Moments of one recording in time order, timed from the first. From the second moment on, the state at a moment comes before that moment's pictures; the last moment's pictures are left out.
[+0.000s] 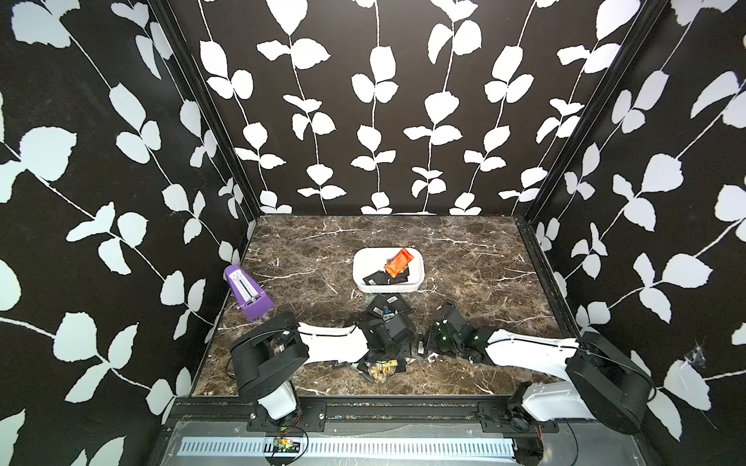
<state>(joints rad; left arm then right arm) -1.13 1.62 0.77 -0.17 -0.05 -1.10 0.83 1.35 0.49 -0.11 -0.05 1.05</state>
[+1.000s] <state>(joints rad) -1.12 1.05 0.64 -0.51 -0.39 -1.03 0.76 1.28 1.07 -0.58 0.04 0.79</state>
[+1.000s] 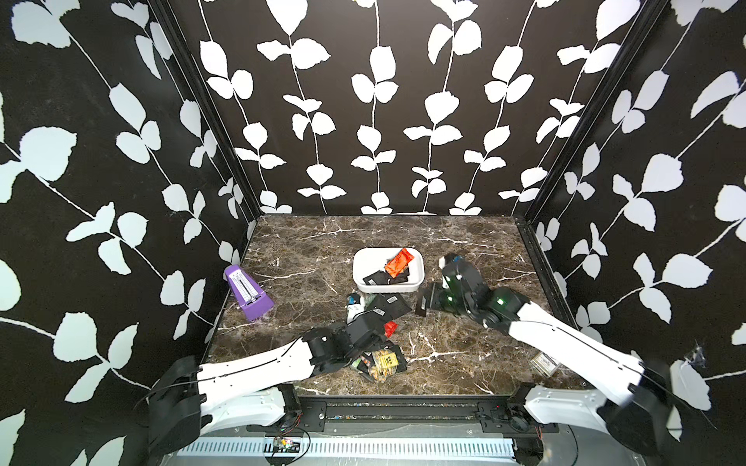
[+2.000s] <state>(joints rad) -1.14 0.97 0.53 -0.56 -0.14 -1.18 0.59 2.02 1.73 -0.57 -0.11 0.68</state>
